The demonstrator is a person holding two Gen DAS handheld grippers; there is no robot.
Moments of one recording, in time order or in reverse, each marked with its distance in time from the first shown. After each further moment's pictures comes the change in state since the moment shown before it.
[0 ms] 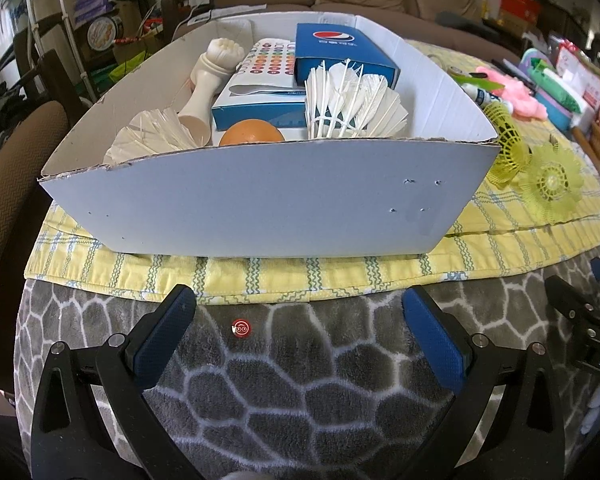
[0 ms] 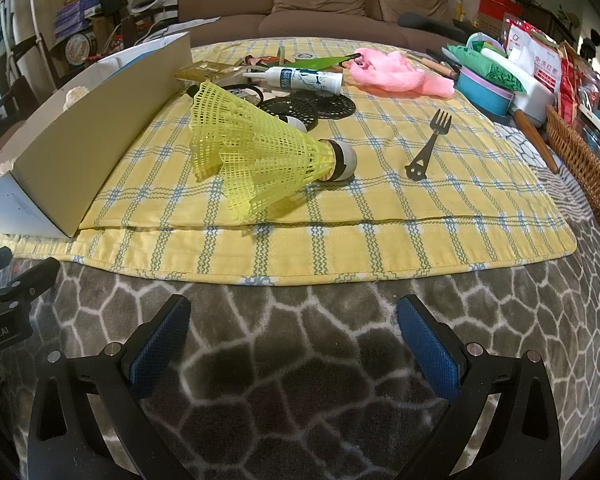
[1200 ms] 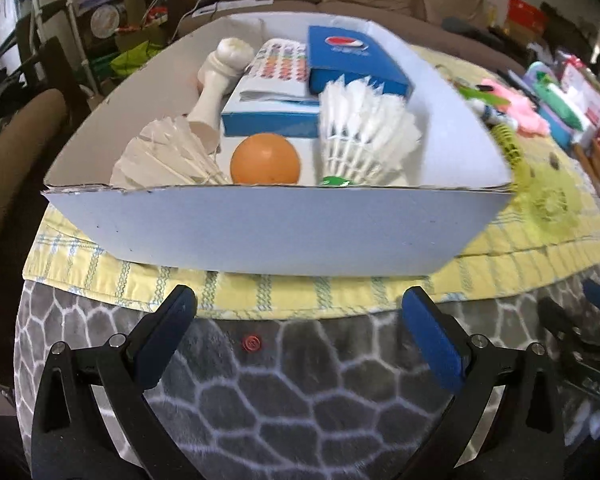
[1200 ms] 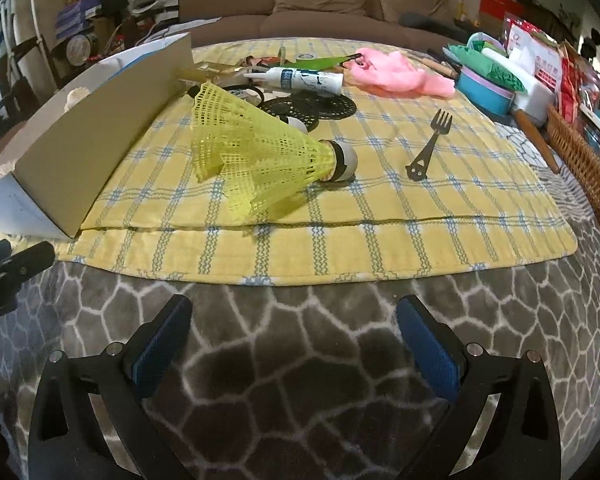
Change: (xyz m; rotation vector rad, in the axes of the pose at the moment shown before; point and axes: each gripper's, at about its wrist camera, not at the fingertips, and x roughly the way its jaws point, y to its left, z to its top) left arm 0.001 0.009 0.012 -0.047 0.025 -0.016; right arm 0.000 -0.001 0.000 0.003 -0.001 0.003
